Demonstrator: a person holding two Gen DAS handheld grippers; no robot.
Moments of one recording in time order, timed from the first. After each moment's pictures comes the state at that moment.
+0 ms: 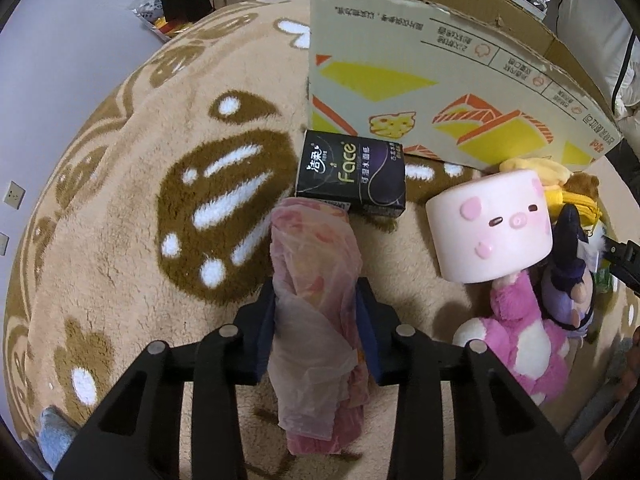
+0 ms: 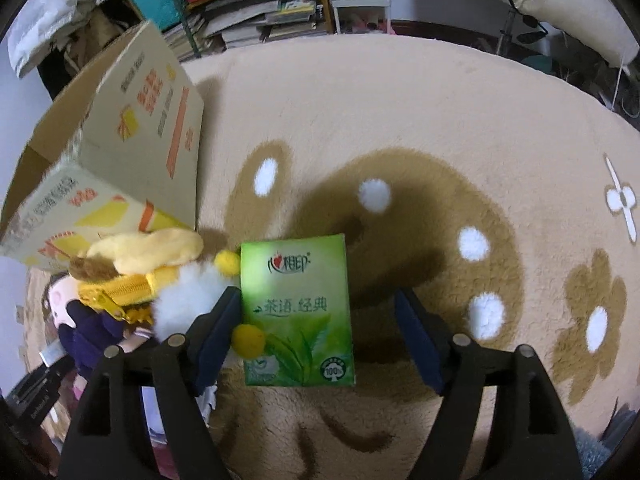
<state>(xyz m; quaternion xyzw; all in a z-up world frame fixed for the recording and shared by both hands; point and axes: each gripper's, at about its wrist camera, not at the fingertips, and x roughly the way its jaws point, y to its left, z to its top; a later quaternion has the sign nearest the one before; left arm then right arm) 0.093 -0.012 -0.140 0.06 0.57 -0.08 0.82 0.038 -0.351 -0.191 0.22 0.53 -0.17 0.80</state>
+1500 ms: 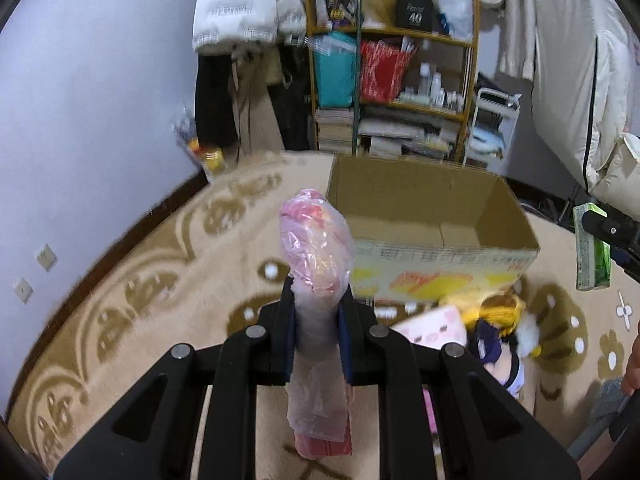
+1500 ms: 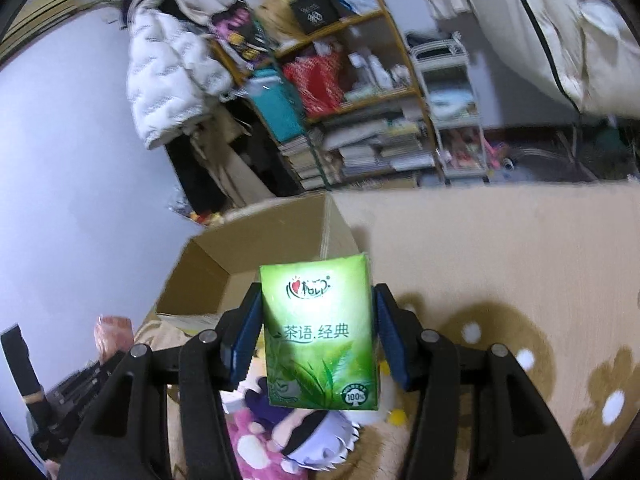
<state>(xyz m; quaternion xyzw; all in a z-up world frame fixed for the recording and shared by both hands) 0.050 -0.017 -0.007 0.06 0.35 -0.07 0.93 0.036 -0.324 -0.082 0.24 0.30 -0.02 0.92</state>
